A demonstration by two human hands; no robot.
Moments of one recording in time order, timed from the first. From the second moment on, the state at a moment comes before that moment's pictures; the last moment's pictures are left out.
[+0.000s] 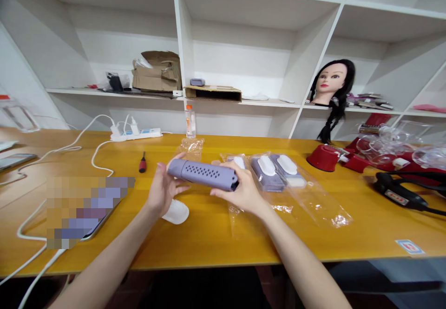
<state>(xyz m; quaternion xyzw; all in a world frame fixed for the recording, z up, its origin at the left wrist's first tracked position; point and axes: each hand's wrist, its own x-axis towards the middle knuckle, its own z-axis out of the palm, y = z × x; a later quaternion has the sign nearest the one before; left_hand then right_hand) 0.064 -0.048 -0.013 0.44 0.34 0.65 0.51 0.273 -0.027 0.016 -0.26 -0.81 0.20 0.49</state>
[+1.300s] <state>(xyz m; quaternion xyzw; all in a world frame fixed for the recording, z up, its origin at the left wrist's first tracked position) 0.068 -0.044 -0.029 0.54 0.48 0.64 0.26 0.263 -0.034 -0.010 -0.32 -0.90 -0.16 0.25</state>
